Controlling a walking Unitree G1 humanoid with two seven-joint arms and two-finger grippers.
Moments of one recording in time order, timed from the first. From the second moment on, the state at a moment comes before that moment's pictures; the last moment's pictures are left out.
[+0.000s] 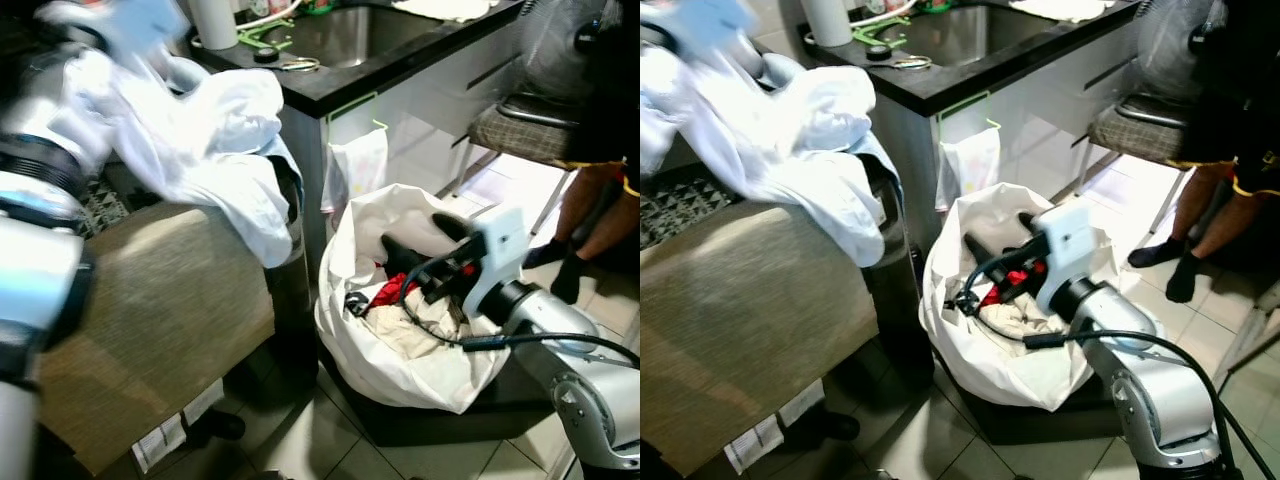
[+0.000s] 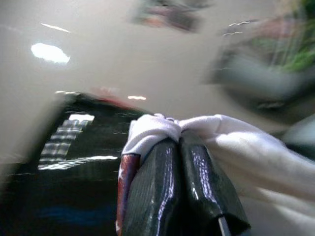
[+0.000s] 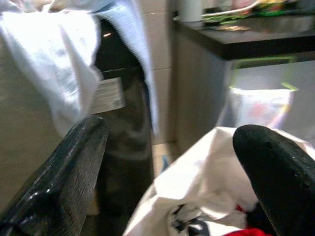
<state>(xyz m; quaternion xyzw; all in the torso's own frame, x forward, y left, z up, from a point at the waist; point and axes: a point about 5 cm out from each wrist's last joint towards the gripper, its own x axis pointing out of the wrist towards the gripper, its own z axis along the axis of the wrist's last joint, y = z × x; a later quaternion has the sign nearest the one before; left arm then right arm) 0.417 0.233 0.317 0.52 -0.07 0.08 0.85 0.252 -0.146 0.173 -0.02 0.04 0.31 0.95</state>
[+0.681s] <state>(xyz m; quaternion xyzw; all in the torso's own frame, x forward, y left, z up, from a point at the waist) 0.405 0.278 0.277 0.33 0.14 0.05 0.93 0.247 -0.143 0.170 -0.03 0.06 0.34 0.94</state>
